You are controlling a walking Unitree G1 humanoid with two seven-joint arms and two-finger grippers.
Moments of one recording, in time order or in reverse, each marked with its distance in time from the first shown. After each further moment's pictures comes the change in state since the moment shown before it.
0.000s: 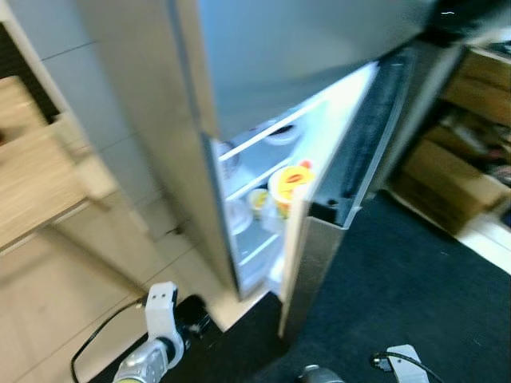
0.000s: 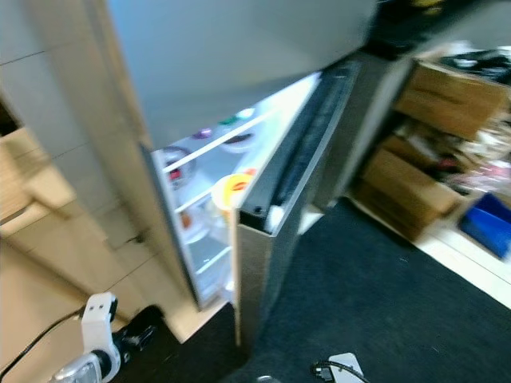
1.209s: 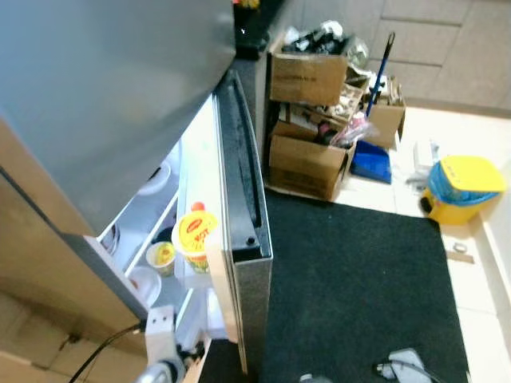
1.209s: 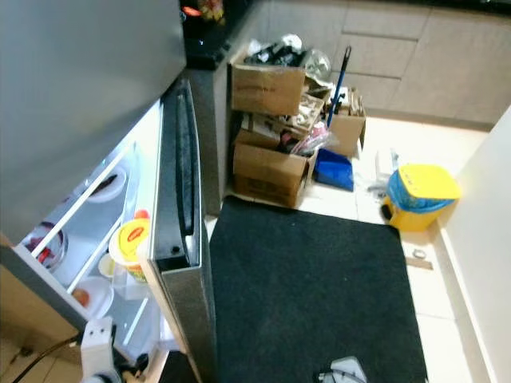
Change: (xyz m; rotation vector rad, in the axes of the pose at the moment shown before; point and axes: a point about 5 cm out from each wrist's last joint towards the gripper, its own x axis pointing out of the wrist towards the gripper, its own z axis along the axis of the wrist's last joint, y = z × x) left arm -0.004 -0.002 -0.031 -0.033 0.070 0.141; right arm -0.001 0.000 -0.004 -0.040 0.019 0.011
